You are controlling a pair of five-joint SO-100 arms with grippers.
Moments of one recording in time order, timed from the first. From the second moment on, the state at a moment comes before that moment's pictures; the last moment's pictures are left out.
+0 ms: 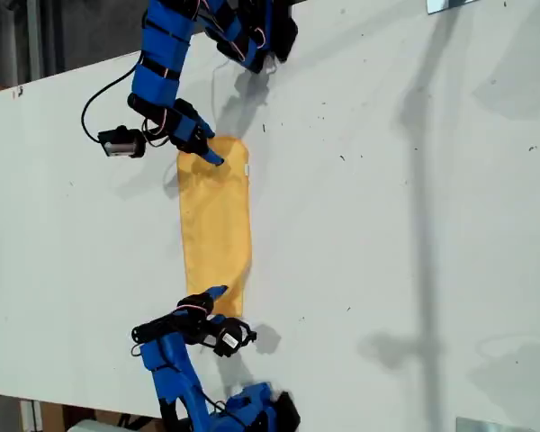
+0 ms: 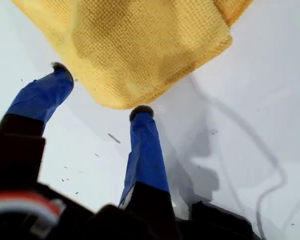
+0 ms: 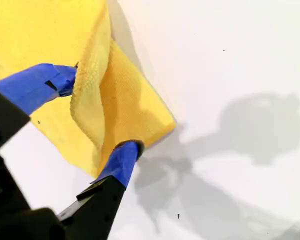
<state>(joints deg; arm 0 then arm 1) -29.6 84.2 86.1 95.4 -60.1 34.3 102.7 113.8 76.6 41.6</state>
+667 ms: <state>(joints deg) -35.8 98.7 102.6 89.9 -58.7 36.3 95.9 113.8 72.8 40.4</state>
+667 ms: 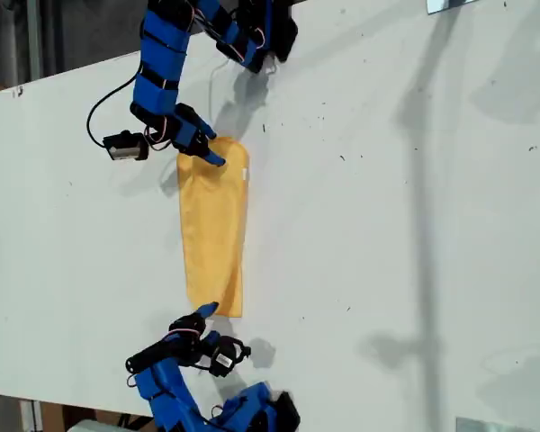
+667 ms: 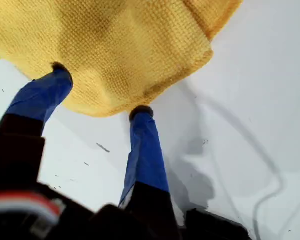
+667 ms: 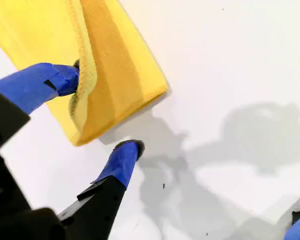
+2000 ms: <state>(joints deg) -31.8 120.5 118.7 76.2 -67.9 37.4 84.7 107.9 72.1 38.6</state>
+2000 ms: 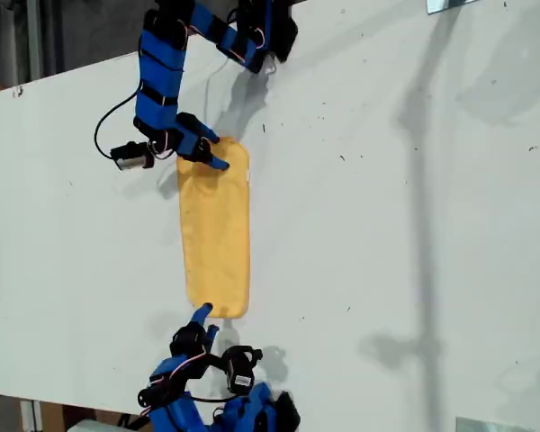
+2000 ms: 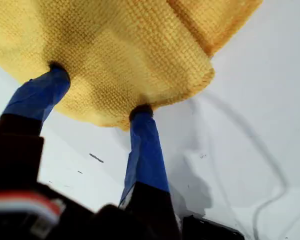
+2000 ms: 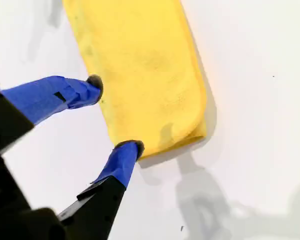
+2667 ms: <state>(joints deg) -29.5 131.7 133.8 72.2 -72.2 49.2 77.3 106.7 69.4 32.7</state>
